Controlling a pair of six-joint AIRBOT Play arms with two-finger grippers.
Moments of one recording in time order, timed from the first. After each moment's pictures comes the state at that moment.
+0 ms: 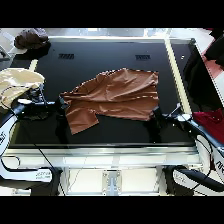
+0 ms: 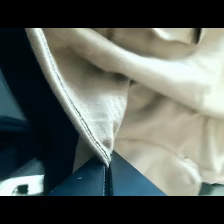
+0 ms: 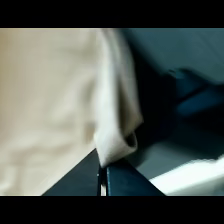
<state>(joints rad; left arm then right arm) 0.29 -1.49 0.86 0.56 -0.86 -0.89 -0.07 -1.19 0.52 -0.63 0.52 1.58</state>
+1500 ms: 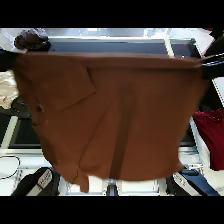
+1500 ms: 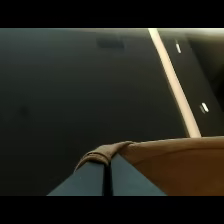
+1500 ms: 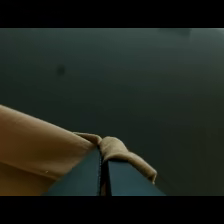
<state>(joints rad) 0.29 -1.02 1.45 0.93 -1.19 -1.21 -0.07 -0.99 1.50 -1.41 1.23 1.21</state>
